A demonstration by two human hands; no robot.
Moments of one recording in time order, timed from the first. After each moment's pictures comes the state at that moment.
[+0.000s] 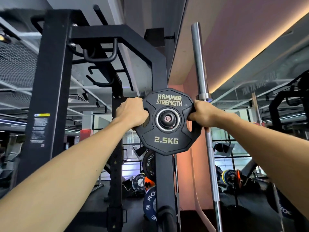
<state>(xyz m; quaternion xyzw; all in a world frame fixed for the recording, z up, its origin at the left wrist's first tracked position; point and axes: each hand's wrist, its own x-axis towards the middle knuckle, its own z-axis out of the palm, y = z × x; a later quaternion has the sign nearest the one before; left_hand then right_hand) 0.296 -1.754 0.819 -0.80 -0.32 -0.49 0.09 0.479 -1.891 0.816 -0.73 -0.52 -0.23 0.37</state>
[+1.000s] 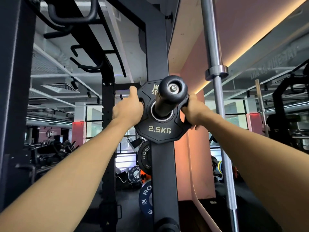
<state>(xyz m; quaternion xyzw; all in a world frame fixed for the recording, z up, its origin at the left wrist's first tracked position) 0.408 -1.618 0.794 -0.78 -0.30 -0.54 0.09 0.568 -1.750 0.791 -0.75 -0.46 -0.18 0.44</state>
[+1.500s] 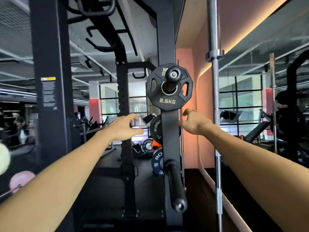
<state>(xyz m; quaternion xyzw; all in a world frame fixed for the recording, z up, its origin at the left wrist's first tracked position) 0.255 -1.688 0.674 -0.90 -0.34 -0.27 -0.06 0.482 -1.830 0.678 -0.82 -0.47 -0.13 0.29</state>
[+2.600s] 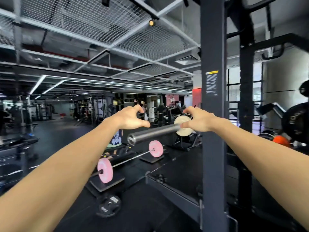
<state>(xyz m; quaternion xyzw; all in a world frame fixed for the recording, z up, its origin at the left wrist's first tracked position) -0.313 -1.774 0.676 -0.74 -0.63 -0.23 -0.01 -0.043 -1.763 0.663 -0.58 -0.77 0.01 0.25</state>
